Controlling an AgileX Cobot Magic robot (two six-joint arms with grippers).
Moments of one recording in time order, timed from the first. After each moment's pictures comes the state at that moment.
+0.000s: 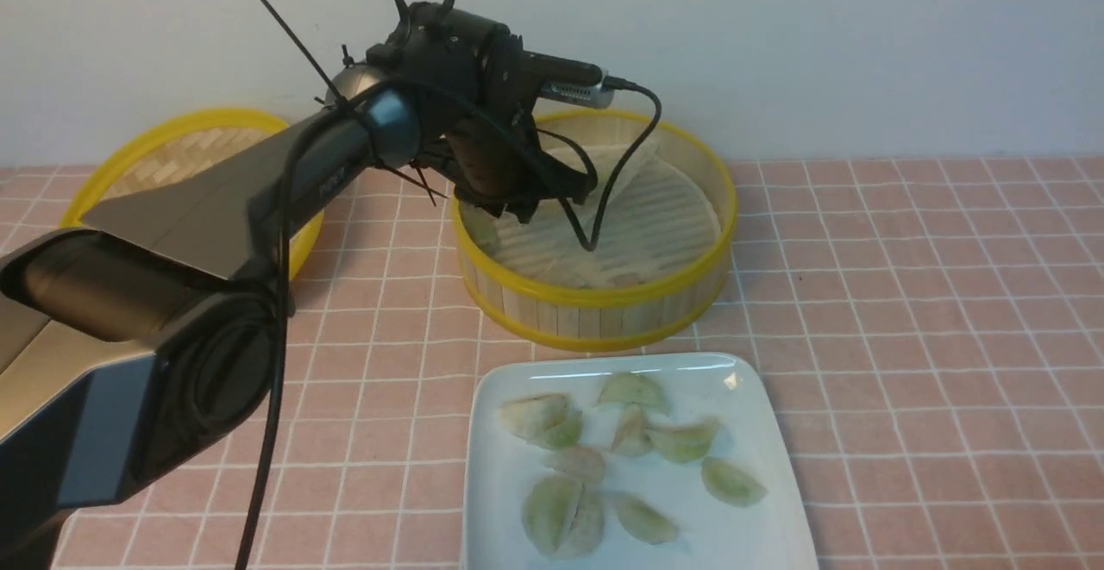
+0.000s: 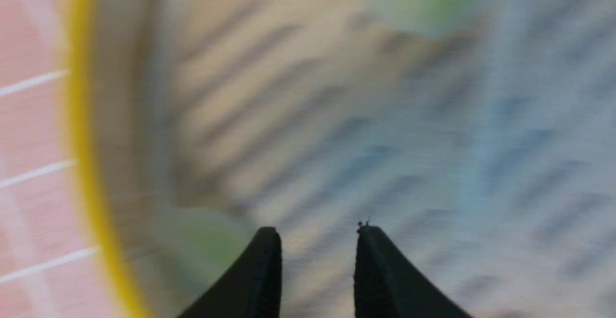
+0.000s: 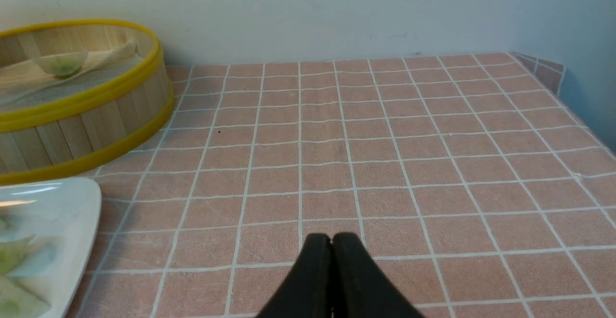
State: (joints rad) right arm -0.02 -0.02 0.02 -0.07 0.38 0.15; left arm -0.42 2.40 -2.19 0.12 0.97 -0.20
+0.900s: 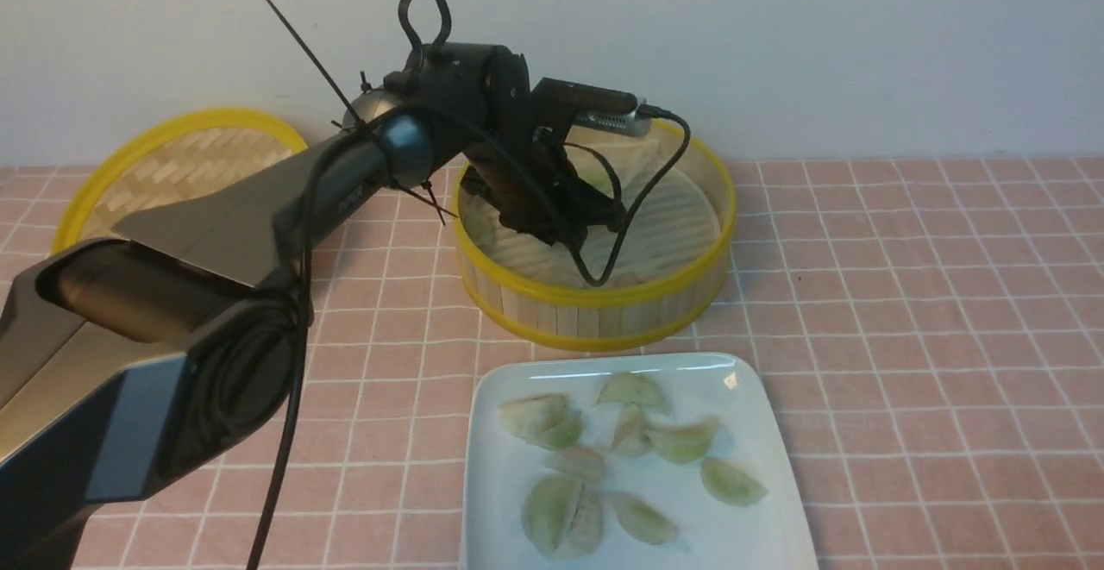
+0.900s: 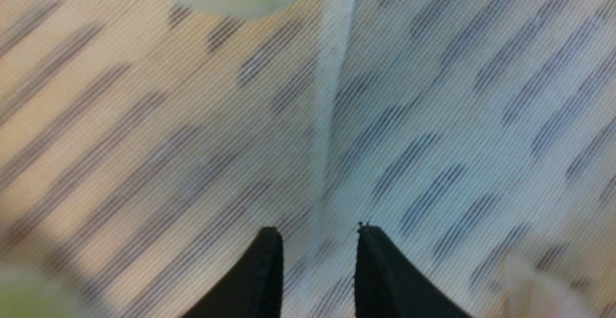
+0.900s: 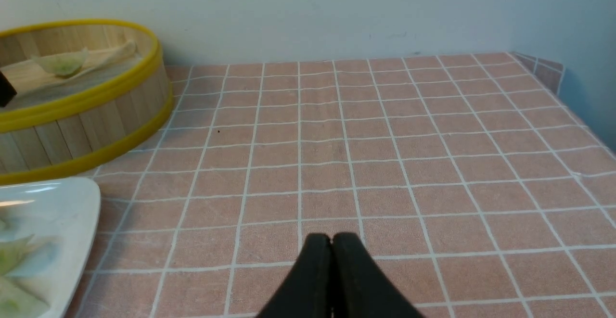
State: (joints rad) right arm -0.02 -0.02 0.02 -0.07 0.38 0.15; left arm -0.42 2.43 -2.19 -0.16 0.93 0.07
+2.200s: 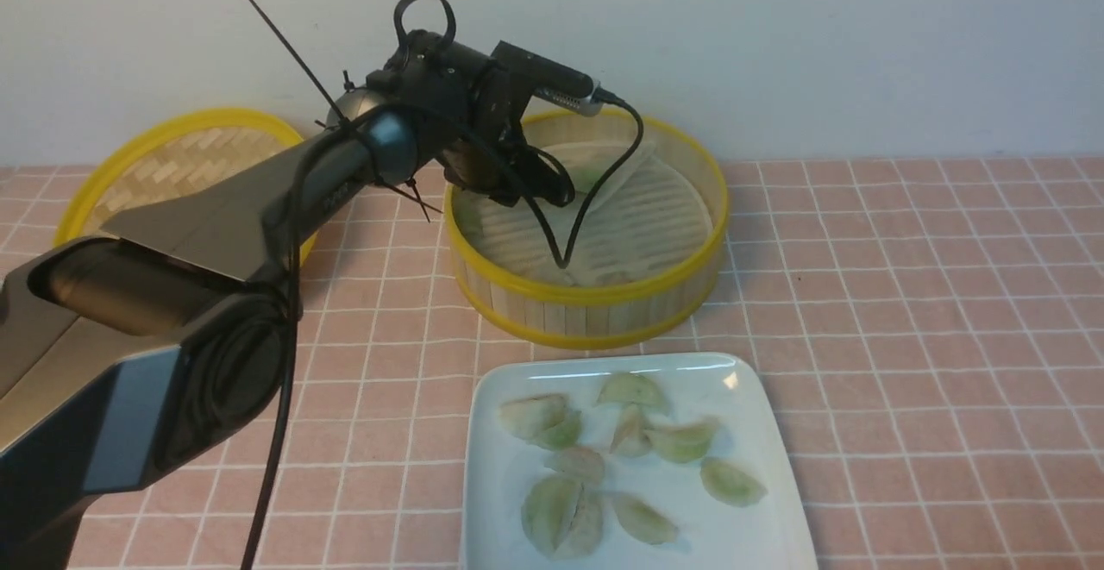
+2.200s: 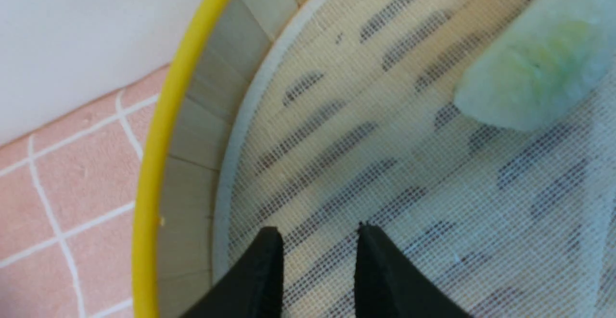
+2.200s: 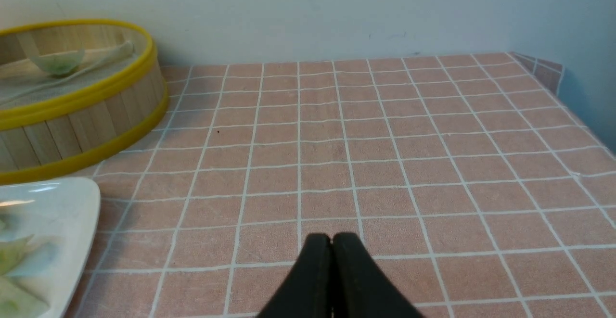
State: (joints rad) right arm -0.02 -0.02 0.02 -0.07 0.38 0.15; left arm -0.39 2.45 -2.19 0.18 0.77 -0.07
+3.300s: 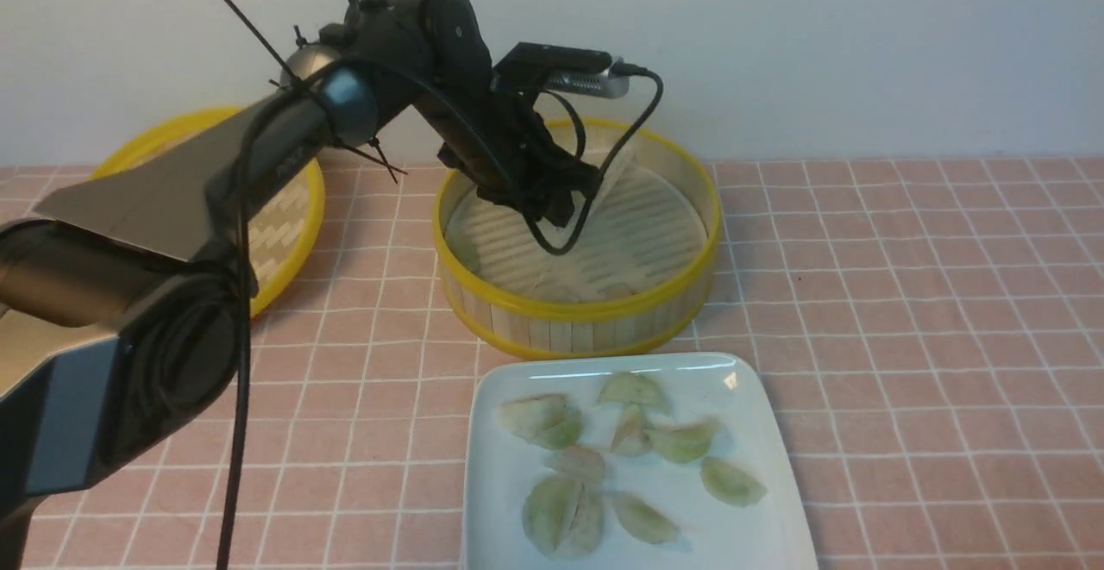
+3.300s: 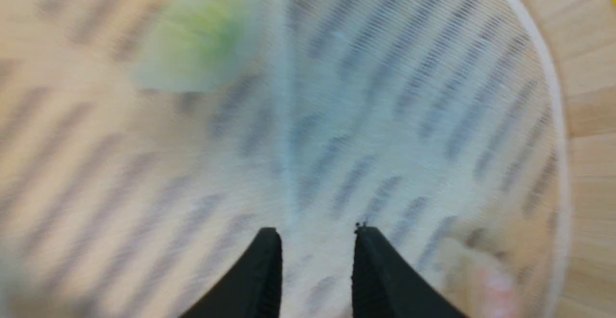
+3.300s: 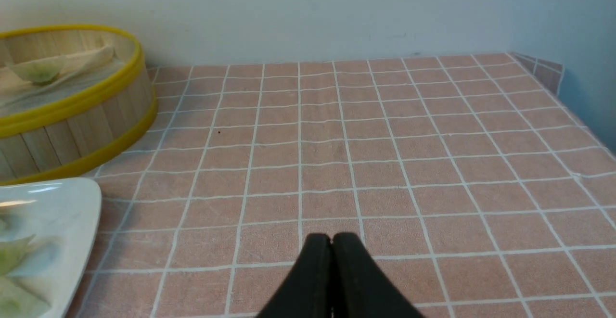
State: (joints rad) right arm -0.02 -0.02 0.02 -0.07 0.38 0.15; left arm -0.35 2.37 -2.20 -0.28 1.01 0.19
